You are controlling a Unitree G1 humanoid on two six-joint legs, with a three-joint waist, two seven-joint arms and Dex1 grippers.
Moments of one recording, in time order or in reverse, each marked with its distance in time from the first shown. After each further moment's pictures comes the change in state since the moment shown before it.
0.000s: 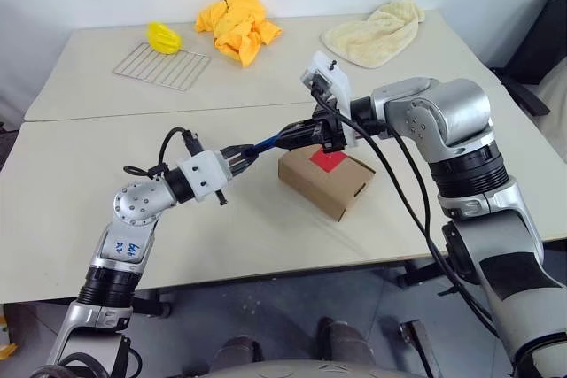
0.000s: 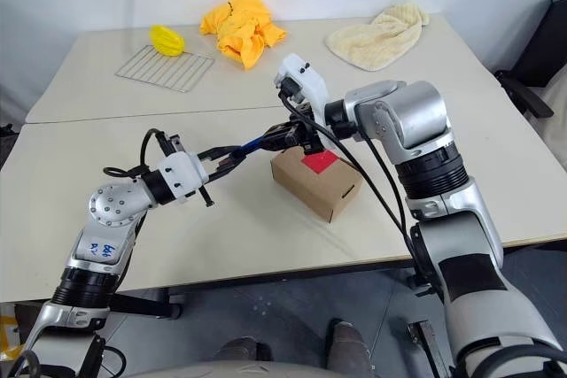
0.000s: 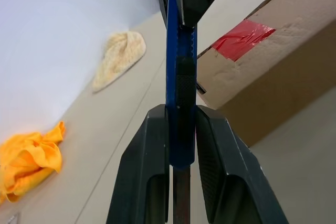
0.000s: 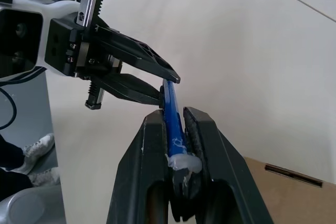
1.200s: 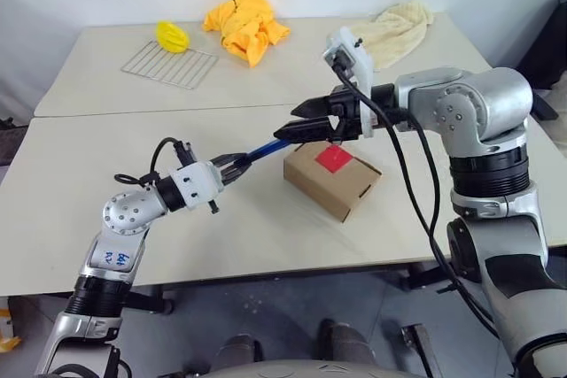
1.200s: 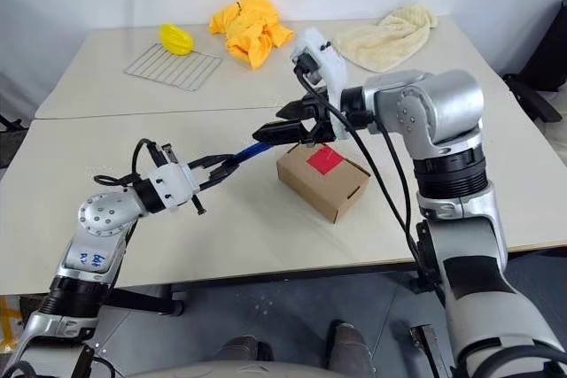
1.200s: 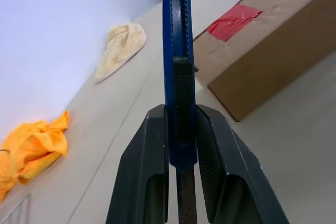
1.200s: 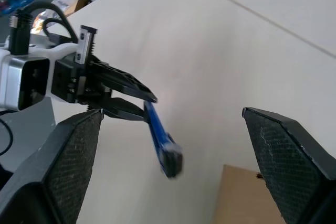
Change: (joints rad) left arm 0.049 0.027 0.012 0.039 -0.008 -0.158 -0.013; right arm 0.013 -0.006 -0.119 -0.091 0.042 0.137 -0.063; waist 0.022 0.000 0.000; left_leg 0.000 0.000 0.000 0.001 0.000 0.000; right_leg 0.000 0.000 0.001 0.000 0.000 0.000
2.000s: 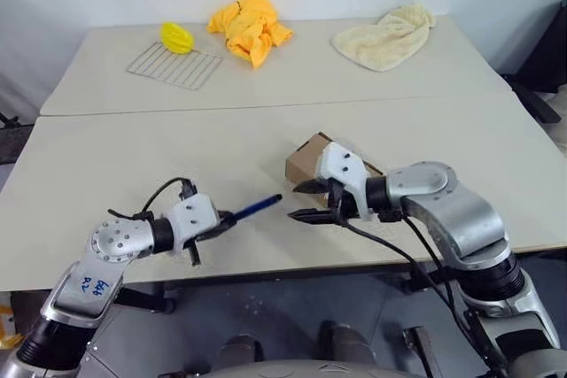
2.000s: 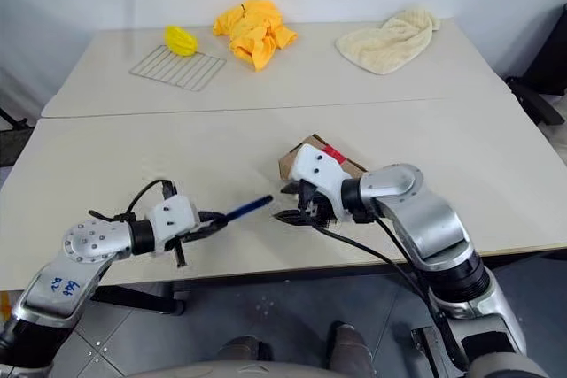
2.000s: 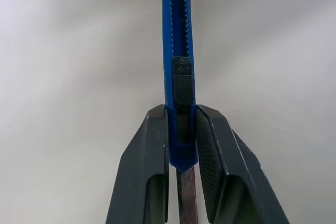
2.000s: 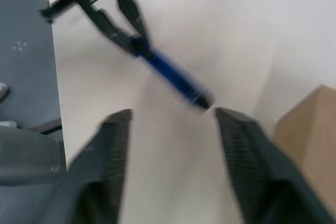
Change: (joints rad) left arm 0.245 0.171 -0.010 -0.314 -0.085 0.530 -0.079; right arm 0.493 -0.082 0.058 -0.542 -0.190 -0.198 0.060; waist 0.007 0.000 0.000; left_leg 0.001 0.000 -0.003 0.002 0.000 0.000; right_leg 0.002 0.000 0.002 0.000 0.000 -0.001
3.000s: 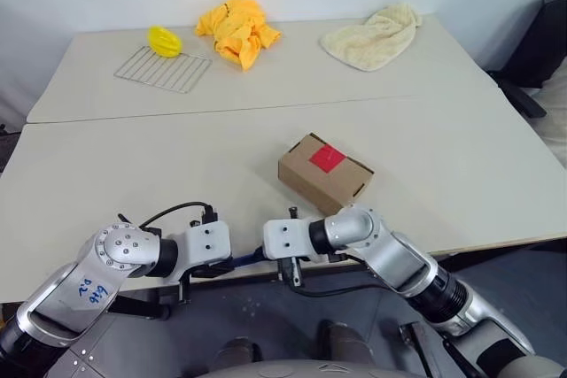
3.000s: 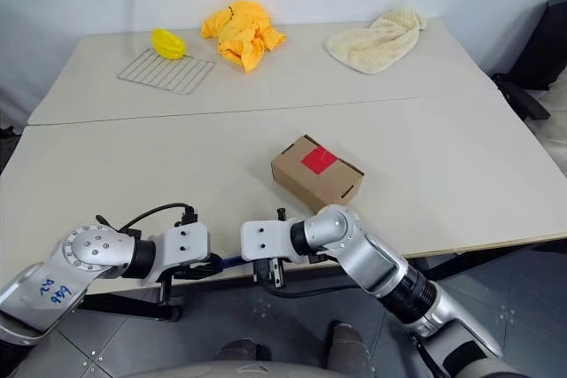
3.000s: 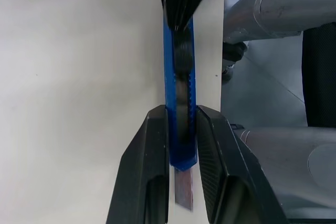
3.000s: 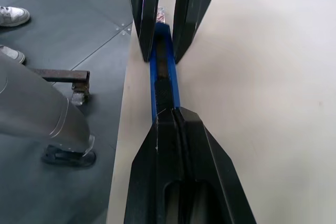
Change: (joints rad) left arm 0.014 0.256 -0.163 -0.371 -0.060 0.569 -0.161; right arm 0.104 0.135 0.440 0.167 -0.360 -0.574 0.016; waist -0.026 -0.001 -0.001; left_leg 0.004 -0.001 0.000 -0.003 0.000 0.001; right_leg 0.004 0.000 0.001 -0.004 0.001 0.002
